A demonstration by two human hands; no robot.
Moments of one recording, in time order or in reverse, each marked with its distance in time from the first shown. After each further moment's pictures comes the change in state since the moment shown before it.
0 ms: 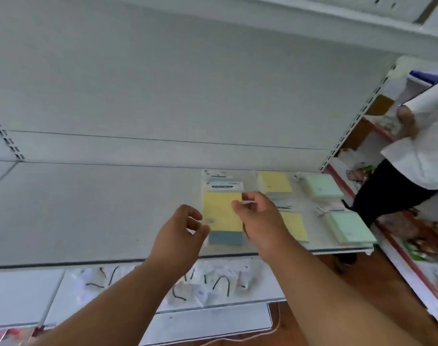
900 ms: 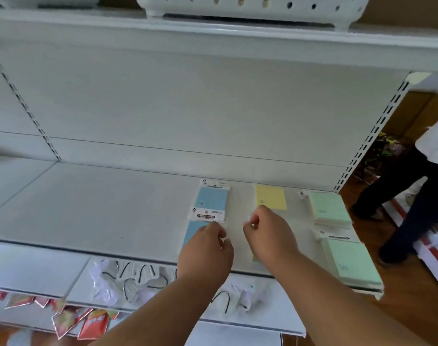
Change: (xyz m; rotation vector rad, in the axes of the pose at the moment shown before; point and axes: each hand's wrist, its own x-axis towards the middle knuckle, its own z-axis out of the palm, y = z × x) left_hand -0.005 0.063 0.115 0.391 0.224 -0.067; right_hand 0.047 0.030 -0.078 -0.644 -0.057 -0.281
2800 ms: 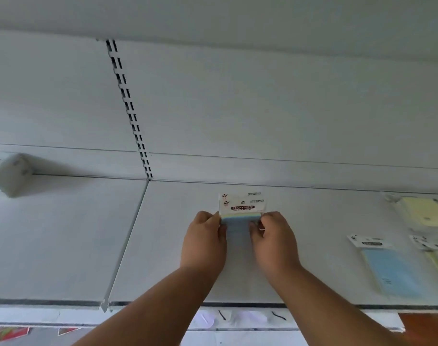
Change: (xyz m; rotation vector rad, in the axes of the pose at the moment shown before) left_hand 0.182 -0.302 -0.186 -0.082 0.014 0.199; right_hand 0.034 -0.295 0.241 0.067 0.210 0.045
